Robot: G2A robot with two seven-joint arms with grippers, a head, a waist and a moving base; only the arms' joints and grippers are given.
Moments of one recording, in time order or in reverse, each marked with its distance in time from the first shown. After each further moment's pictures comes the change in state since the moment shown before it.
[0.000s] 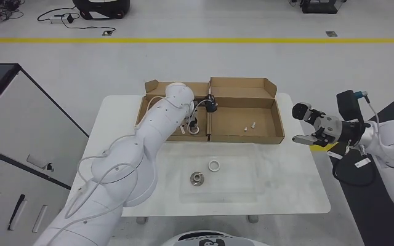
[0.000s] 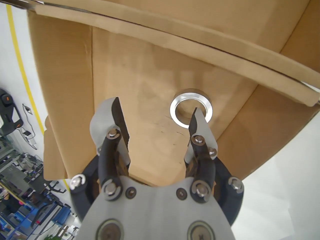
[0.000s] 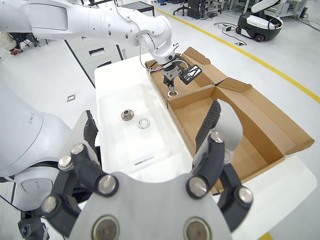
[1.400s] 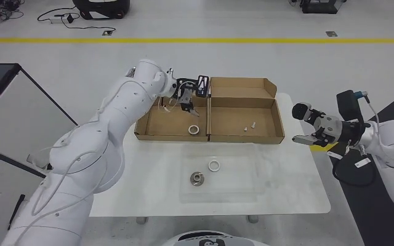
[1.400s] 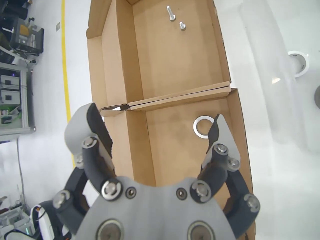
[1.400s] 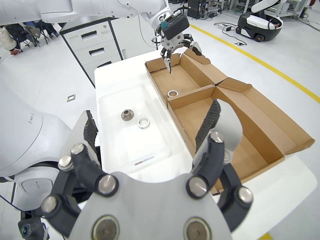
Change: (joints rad) left arm -0.117 0.242 0.094 -0.159 0.640 -0.176 1.305; right arm 0.000 0.000 0.000 0.000 0.000 0.000 0.000
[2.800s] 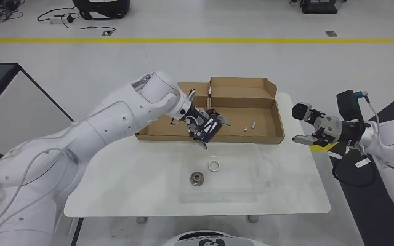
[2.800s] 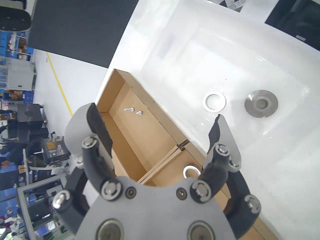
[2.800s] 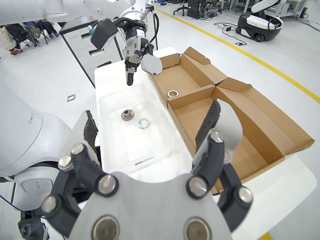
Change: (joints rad) left arm 0.062 0.333 0.000 -0.877 0.213 -0.004 0.117; right arm 0.000 0.000 0.000 0.000 0.000 0.000 0.000
